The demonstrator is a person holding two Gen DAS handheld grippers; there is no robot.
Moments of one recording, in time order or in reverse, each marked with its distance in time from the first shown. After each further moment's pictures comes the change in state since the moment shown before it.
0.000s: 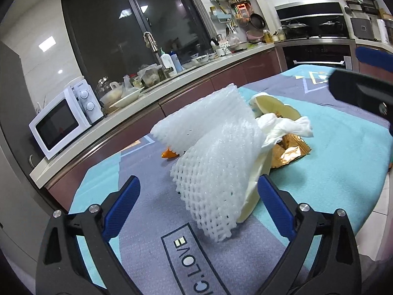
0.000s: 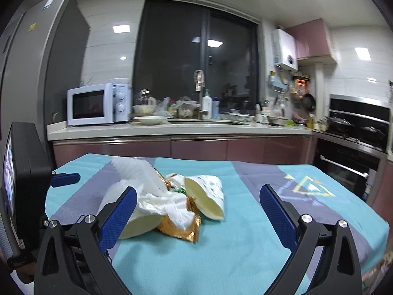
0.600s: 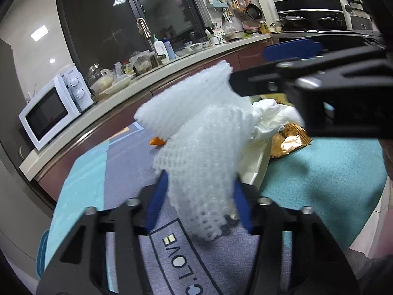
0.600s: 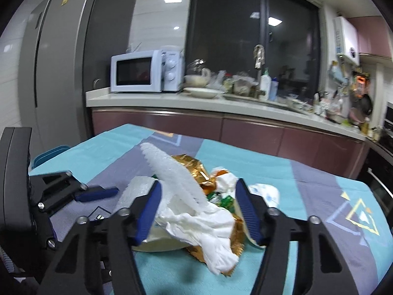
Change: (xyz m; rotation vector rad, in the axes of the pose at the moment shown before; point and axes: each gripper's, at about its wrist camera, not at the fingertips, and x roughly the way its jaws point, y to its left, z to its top) left arm 0.027 0.006 -0.008 -0.021 0.080 -0.070; right arm 0.078 0.027 0.025 -0.143 0.186 0.324
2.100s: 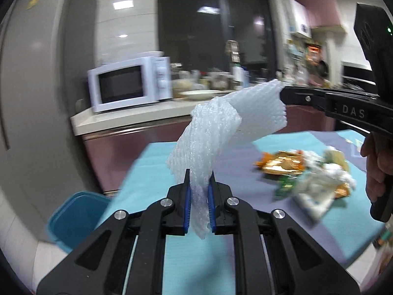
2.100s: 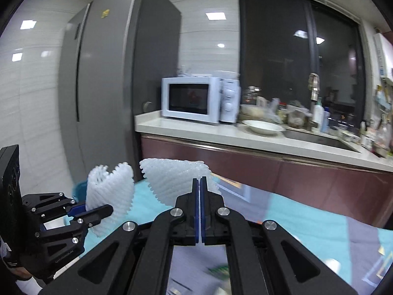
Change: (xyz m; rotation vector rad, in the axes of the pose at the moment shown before) left arm -0.118 0.180 -0.053 -0.426 -0.144 0.249; right arm 0.025 0.097 0.095 -0.085 -0.118 0.272
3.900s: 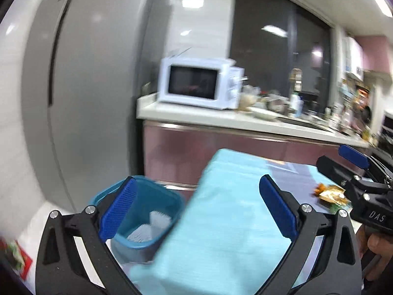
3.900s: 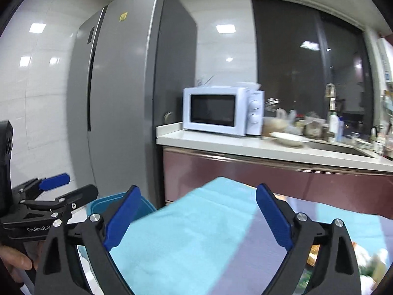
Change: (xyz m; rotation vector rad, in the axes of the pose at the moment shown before) left arm -0.076 0.135 0.004 -0.238 -0.071 0.180; right arm 0.022 0.085 -0.020 0.008 -0.121 0.001
